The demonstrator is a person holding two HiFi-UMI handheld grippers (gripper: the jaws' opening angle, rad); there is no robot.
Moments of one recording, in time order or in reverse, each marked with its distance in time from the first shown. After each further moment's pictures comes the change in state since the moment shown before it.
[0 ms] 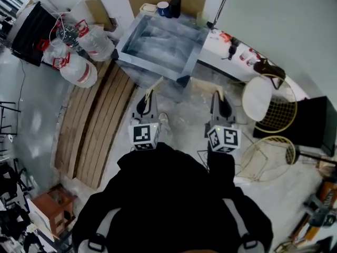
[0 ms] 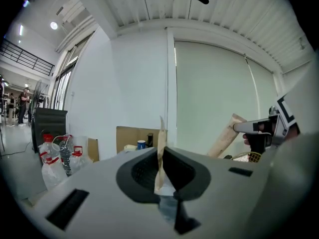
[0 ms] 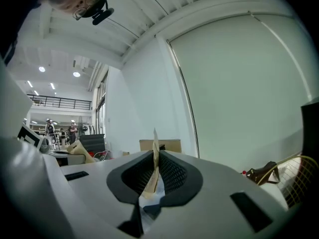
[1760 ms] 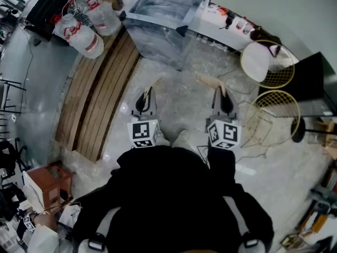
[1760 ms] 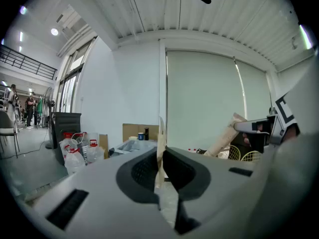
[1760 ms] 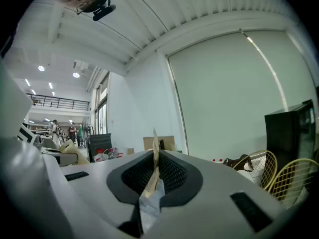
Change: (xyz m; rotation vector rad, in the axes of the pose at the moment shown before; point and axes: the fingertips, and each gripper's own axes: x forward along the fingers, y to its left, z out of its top) left arm -0.315 -0.096 -0.050 -0.004 0.023 0.018; right arm -0.315 0.061 -0.016 -0.010 -0.017 -0.031
